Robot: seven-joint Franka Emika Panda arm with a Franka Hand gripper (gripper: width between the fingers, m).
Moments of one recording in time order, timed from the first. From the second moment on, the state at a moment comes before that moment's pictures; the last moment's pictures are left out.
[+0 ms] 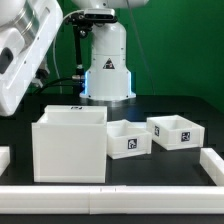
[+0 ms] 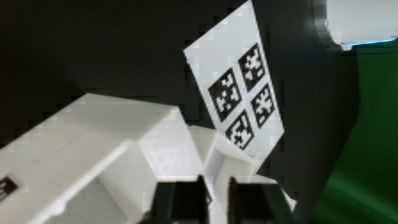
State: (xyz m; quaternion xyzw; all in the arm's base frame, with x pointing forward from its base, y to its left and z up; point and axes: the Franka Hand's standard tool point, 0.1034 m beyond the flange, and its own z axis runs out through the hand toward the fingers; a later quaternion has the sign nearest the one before) arm 0.506 -0.150 0.142 -0.78 -0.48 0.25 0.30
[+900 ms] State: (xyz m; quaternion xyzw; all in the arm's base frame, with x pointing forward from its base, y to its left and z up) arm 0.512 -0.145 0.138 -0.84 -0.39 0.24 0.28
